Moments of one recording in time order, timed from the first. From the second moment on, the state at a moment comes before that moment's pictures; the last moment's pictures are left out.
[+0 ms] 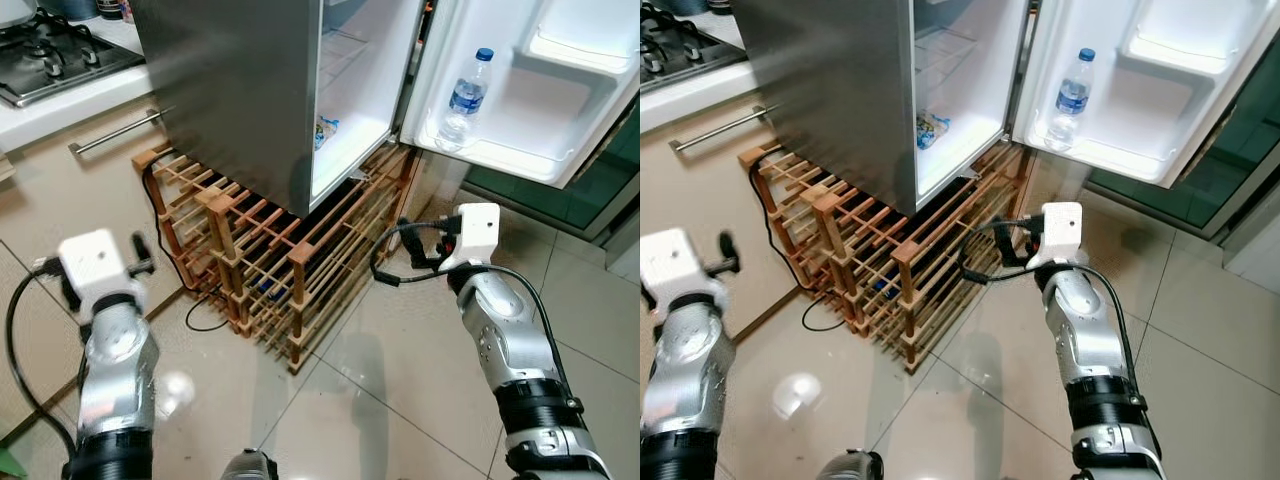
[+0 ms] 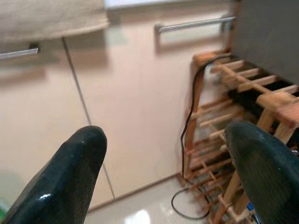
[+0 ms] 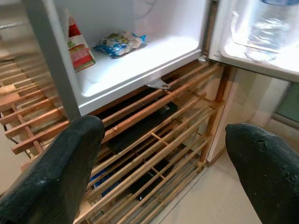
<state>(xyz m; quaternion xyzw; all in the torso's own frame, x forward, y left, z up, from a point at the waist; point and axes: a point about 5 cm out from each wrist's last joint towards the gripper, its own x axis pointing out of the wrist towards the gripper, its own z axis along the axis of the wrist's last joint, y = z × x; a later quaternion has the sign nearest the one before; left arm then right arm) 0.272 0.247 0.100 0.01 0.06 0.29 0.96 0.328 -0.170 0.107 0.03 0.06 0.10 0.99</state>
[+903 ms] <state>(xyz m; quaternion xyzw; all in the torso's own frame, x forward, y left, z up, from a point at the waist) 0.299 0.225 0.129 0.04 0.02 0.23 0.97 0.323 -0.134 0.106 0.04 0.03 0.15 0.99</state>
